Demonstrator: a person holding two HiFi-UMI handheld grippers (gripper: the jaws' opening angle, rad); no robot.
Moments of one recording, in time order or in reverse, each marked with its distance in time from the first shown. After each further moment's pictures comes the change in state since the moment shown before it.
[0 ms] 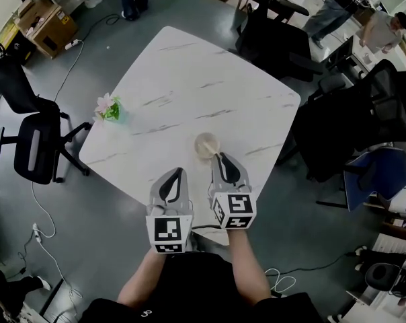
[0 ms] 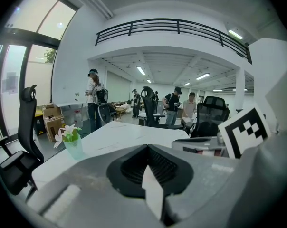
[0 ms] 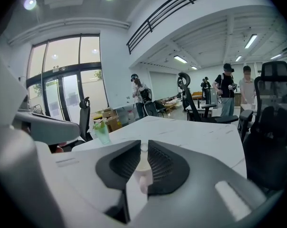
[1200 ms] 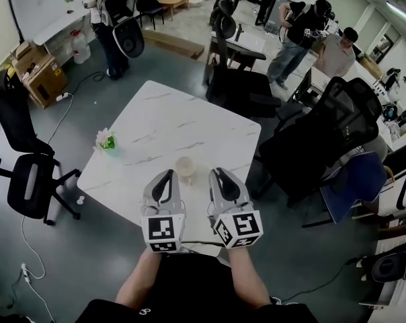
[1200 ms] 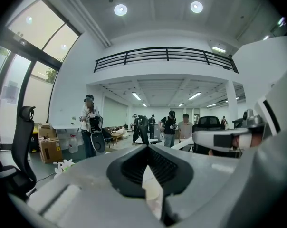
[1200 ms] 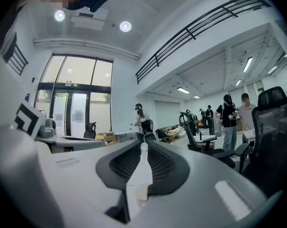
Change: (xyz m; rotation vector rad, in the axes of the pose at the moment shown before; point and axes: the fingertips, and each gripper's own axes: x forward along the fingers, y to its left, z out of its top) left arm -0.056 -0.033 0.095 0.063 -0.315 -0.018; right arm -0.133 0.021 0.121 -0.083 -0.357 0.032
